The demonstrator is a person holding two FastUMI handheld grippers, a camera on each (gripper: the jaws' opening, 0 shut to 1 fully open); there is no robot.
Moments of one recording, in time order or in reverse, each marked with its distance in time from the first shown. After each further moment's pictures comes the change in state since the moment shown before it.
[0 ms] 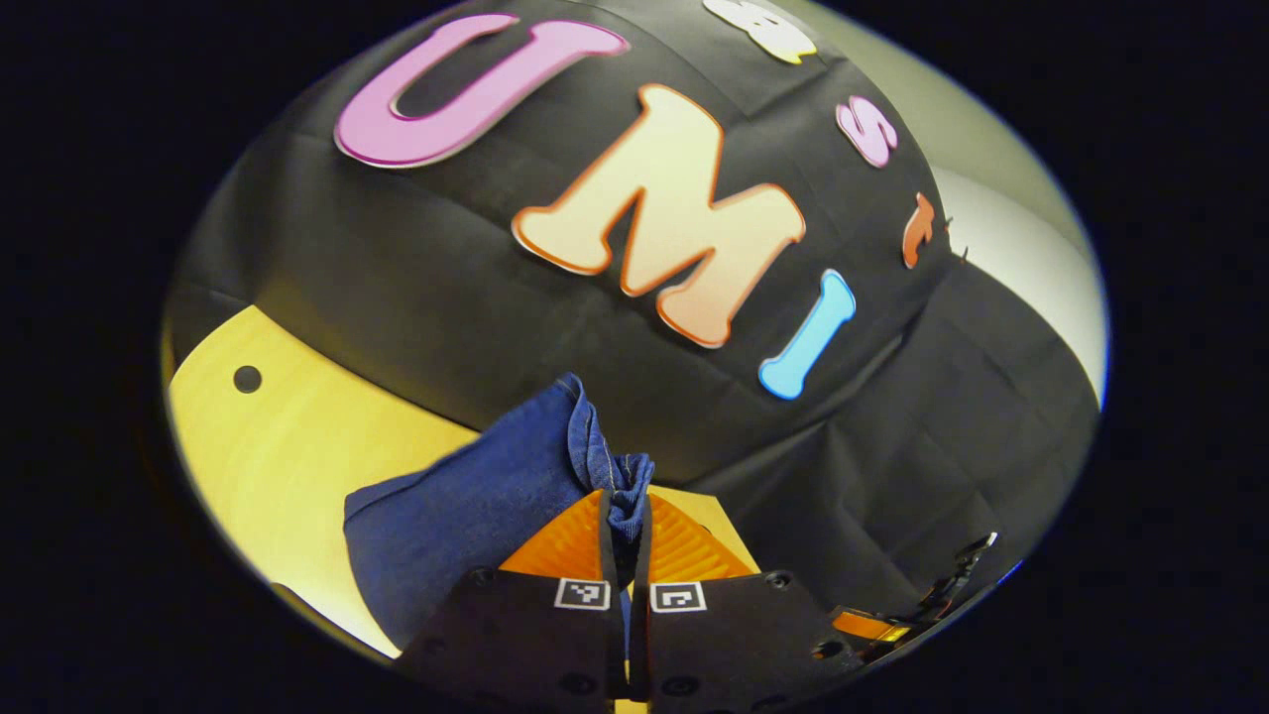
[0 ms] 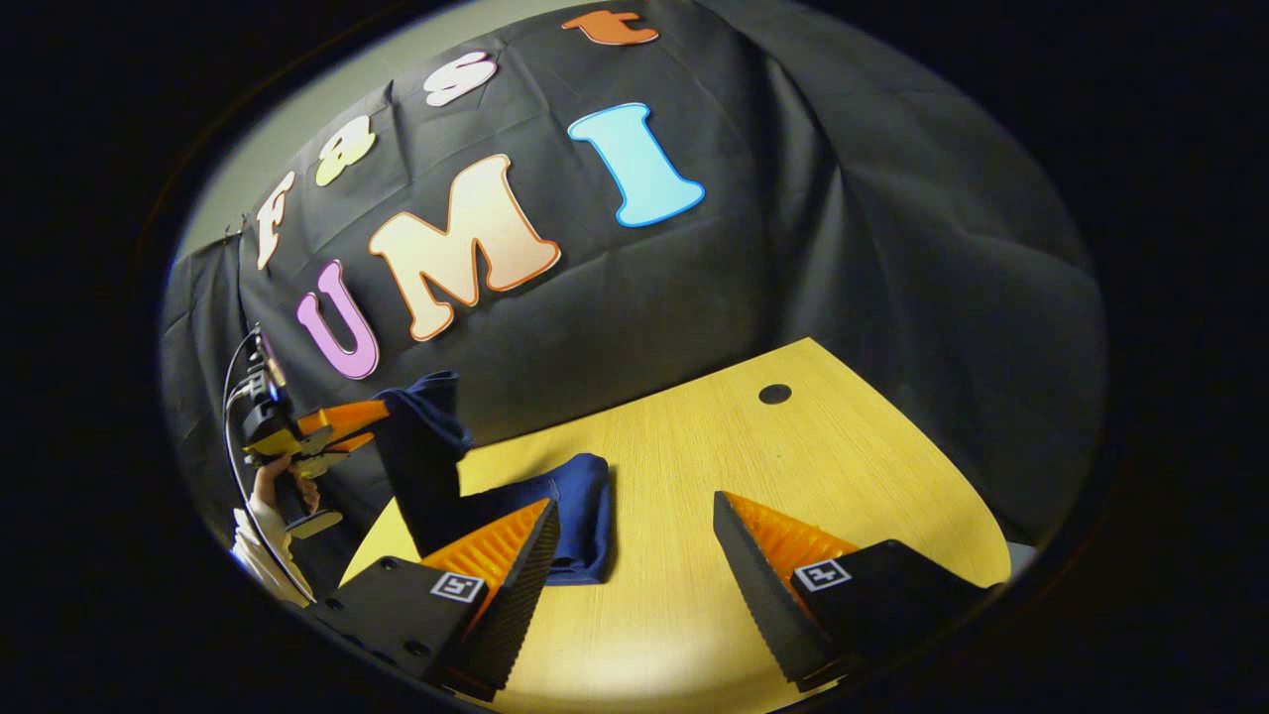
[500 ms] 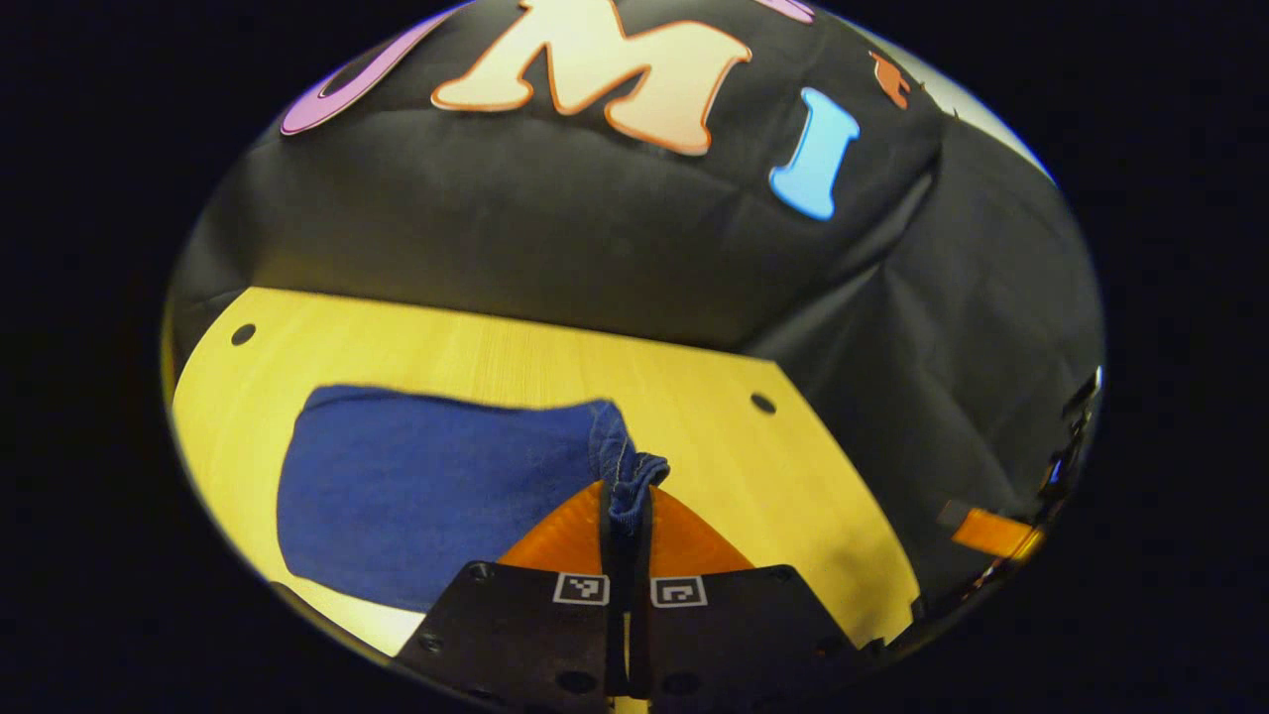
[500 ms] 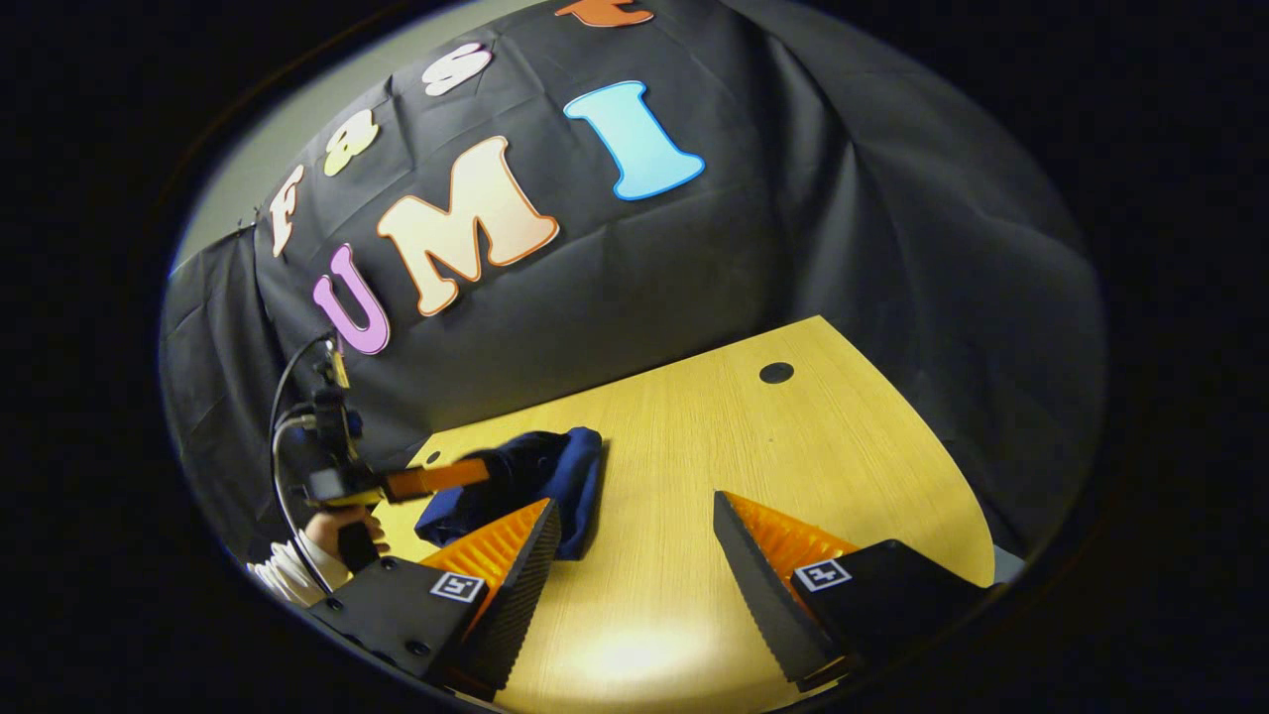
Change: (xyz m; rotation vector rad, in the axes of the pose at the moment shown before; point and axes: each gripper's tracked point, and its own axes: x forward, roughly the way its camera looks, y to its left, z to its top) left arm 0.030 0.000 -0.195 0.188 0.271 0.202; right arm 0.004 -0.031 -0.015 -0.027 0.075 0.066
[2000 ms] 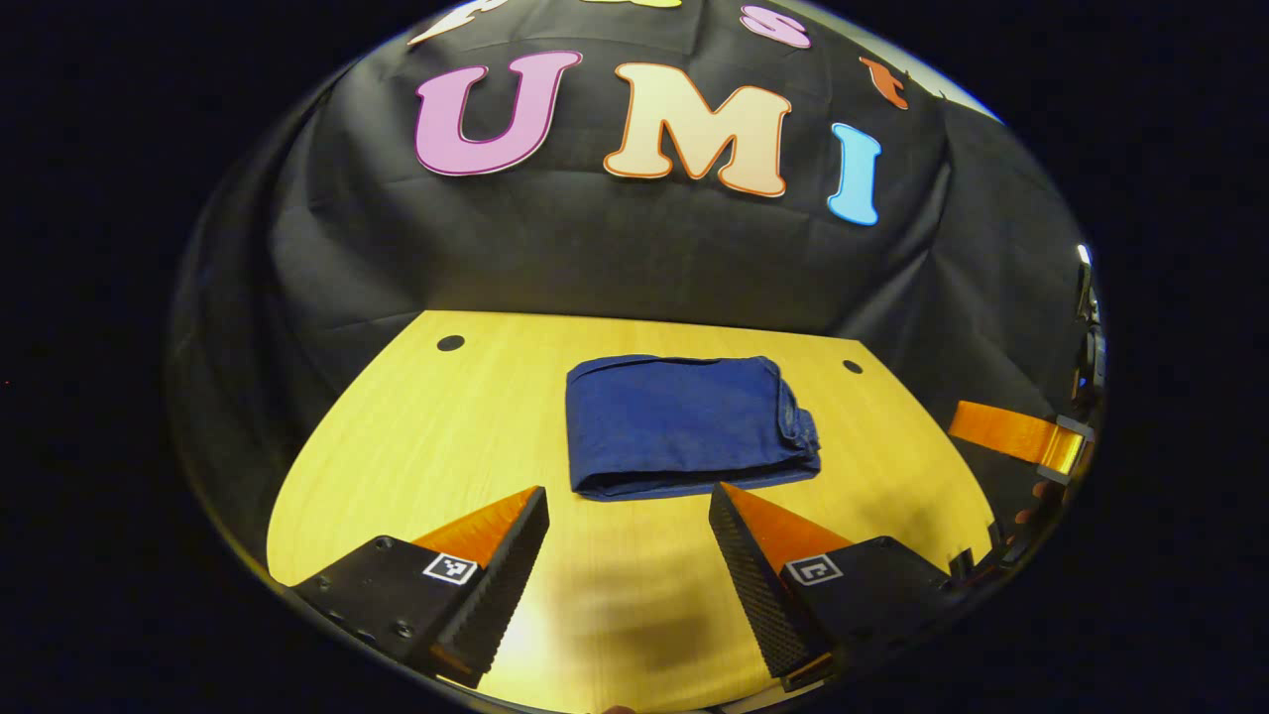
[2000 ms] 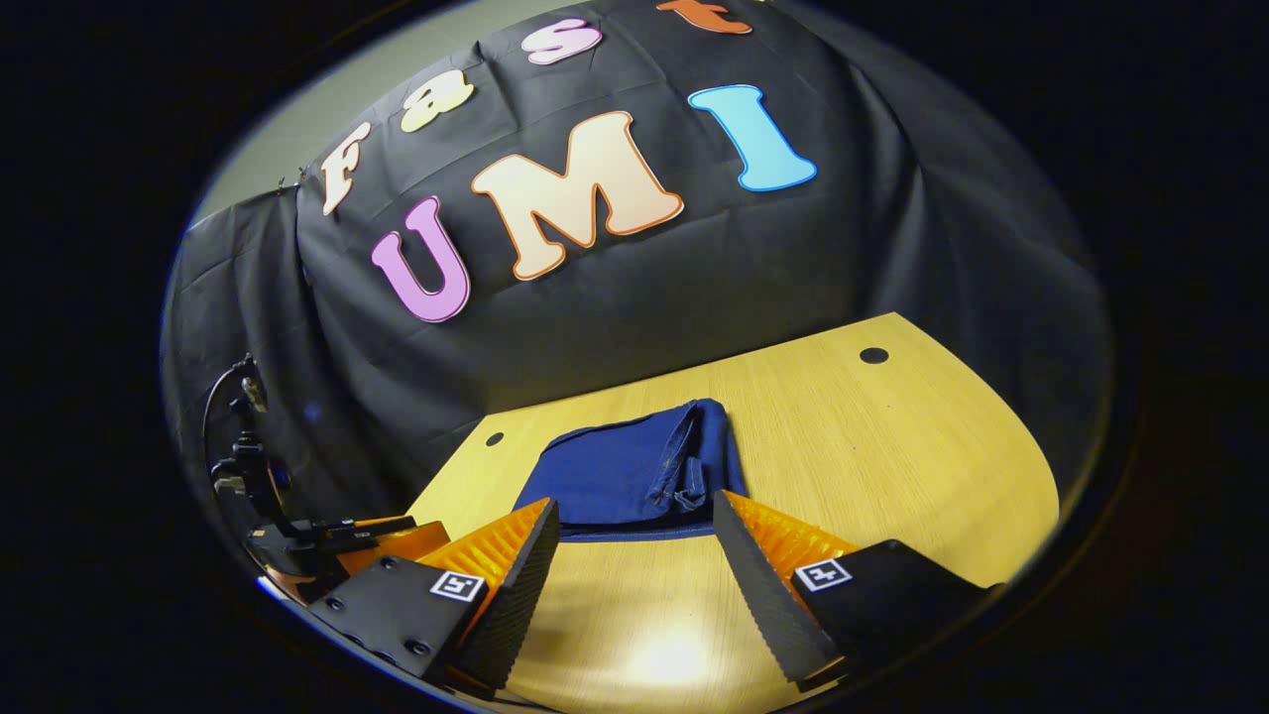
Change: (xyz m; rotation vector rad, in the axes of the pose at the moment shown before) left arm -0.225 0.131 -0.031 0.094 -0.104 0.257; right arm -0.017 0.184 -0.062 -0.065 -0.015 0.020
